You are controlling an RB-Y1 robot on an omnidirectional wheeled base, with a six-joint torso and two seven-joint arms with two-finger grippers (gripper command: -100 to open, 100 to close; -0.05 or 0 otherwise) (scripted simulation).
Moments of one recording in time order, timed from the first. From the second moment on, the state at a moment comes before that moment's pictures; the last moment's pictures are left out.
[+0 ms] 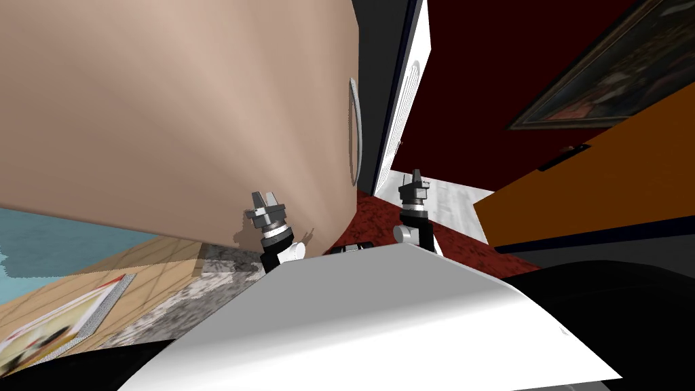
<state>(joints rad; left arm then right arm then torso) 0.48 0.01 0.03 -2.21 0.11 -0.63 -0.01 0.47 0.04 -0.06 -2.27 -0.10 -0.42 -0.02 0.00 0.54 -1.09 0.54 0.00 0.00</state>
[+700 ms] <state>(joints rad) 0.41 0.14 0.01 -2.15 0.17 -0.60 0.01 0.47 0.04 -0.06 -2.27 -0.10 -0.42 -0.02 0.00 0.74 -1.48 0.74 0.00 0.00</state>
